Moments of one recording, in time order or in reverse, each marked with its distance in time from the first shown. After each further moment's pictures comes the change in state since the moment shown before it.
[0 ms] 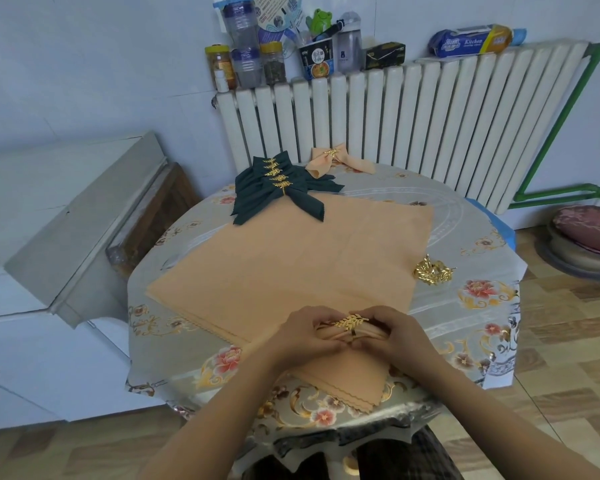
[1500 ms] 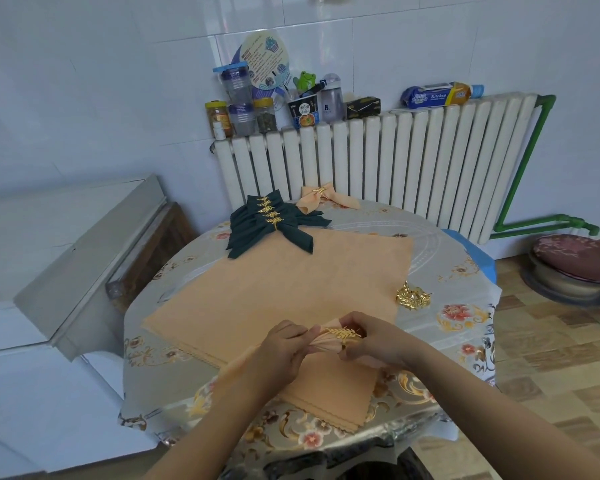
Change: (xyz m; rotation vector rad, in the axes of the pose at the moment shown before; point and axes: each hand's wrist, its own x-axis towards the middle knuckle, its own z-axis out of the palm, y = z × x) left_hand -0.005 -0.013 -0.010 0.480 0.369 0.525; right_hand 0.027 -0.028 -0.030 0.112 -0.338 0.265
